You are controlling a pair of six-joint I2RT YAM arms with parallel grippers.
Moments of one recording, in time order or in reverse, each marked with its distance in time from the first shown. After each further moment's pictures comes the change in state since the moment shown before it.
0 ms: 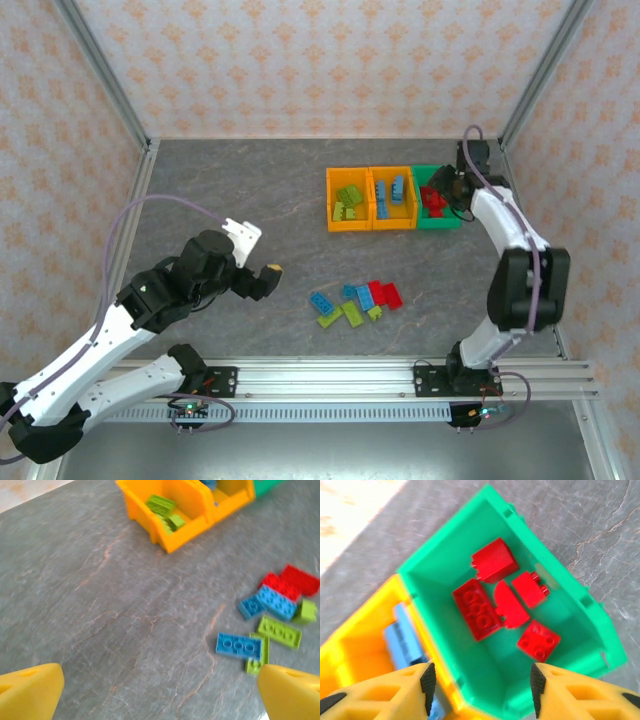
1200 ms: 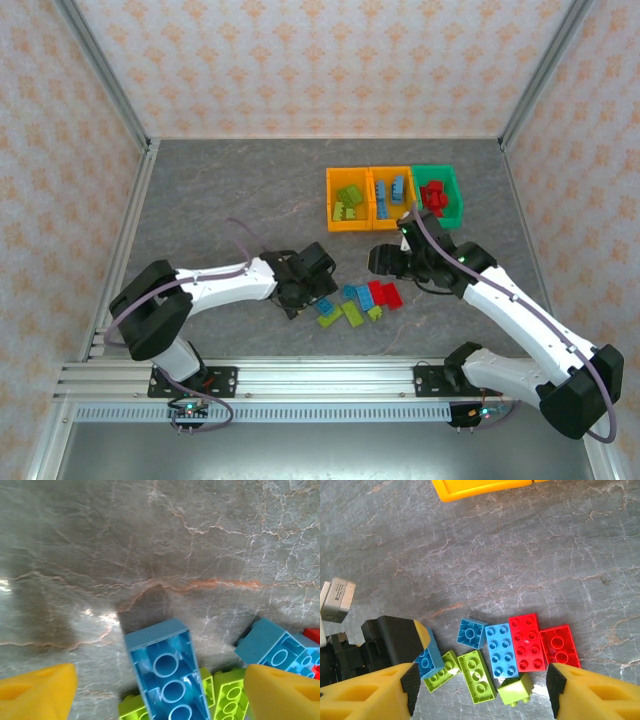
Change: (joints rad) left arm -0.147 0.819 -0.011 0.276 0.229 -1.281; right arm 0.597 -0.549 -0.357 -0.293 -0.045 -0.022
